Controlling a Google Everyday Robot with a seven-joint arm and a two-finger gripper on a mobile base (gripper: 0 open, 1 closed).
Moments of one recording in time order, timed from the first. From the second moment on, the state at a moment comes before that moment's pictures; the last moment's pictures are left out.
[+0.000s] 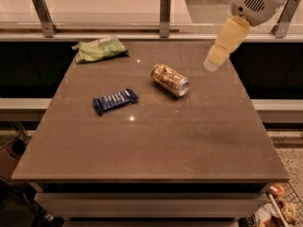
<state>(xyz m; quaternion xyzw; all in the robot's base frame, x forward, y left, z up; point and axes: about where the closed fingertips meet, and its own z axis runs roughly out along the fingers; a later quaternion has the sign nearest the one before) 0.558 -0.177 1.001 -0.46 0.87 0.00 0.19</state>
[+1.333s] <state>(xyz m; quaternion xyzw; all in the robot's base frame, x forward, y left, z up) 0.631 -0.118 0.977 -0.38 0.91 -0.02 0.16</state>
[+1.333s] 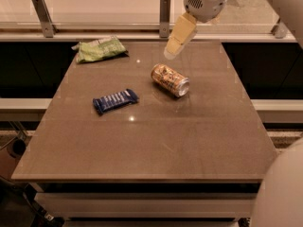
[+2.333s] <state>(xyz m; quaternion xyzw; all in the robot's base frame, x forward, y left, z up) 0.643 -0.082 0.937 -0.39 0.91 0.00 0.12</state>
